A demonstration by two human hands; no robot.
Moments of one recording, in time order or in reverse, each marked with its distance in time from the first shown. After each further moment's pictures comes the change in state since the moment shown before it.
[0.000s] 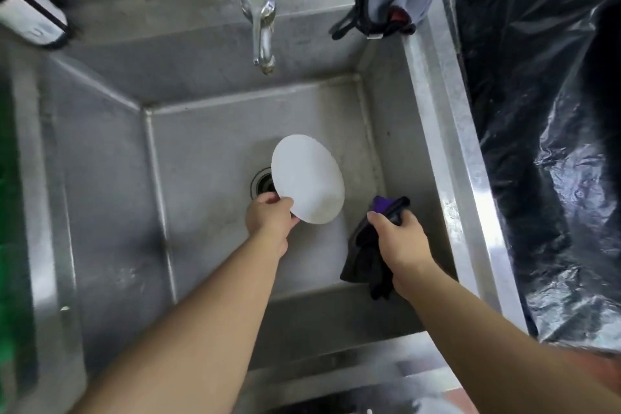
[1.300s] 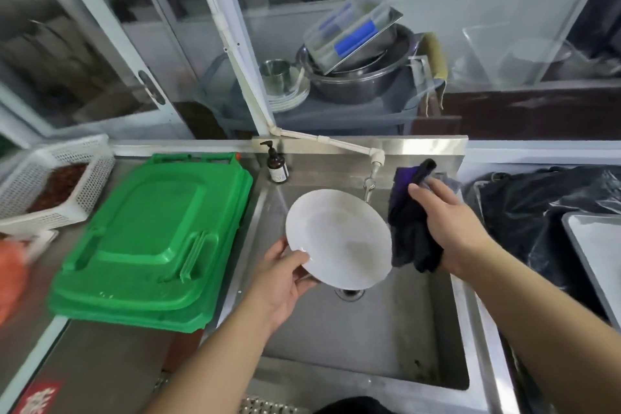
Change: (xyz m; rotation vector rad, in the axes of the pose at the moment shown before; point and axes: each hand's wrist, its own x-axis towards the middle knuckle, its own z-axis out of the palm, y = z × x) left_hand -0.352 0.100 -0.190 -0.377 -0.296 0.421; right_hand -0.289 -0.178 -0.093 0.087 -0.456 -0.718
